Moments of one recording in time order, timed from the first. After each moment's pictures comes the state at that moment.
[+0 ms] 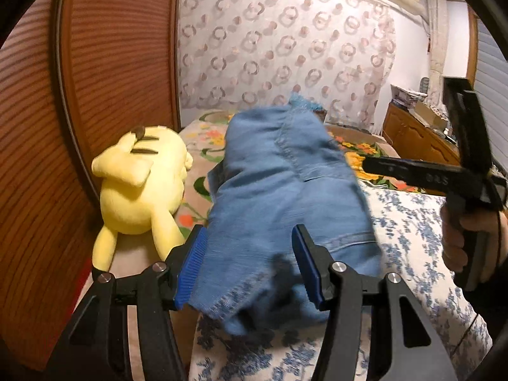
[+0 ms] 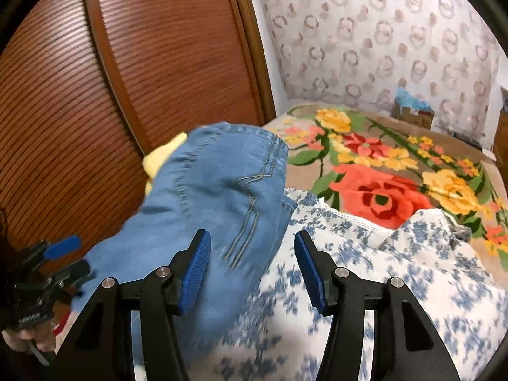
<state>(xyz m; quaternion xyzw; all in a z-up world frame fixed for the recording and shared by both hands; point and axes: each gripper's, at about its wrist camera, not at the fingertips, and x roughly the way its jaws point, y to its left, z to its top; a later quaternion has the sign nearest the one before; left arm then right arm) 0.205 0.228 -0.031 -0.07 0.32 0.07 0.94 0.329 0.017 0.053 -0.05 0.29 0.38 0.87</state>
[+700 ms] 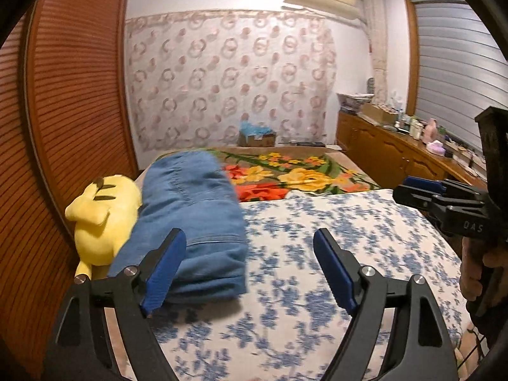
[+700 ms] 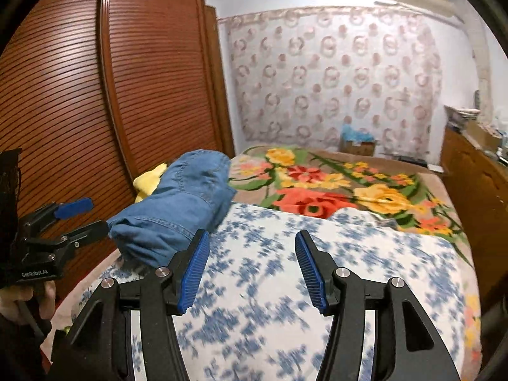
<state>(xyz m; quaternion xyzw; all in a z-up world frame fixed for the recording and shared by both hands) 0.142 0.103 0.022 -0.01 0.25 -0.02 0.97 0.124 -0.168 0.071 -0.03 0.20 0.30 0.93</state>
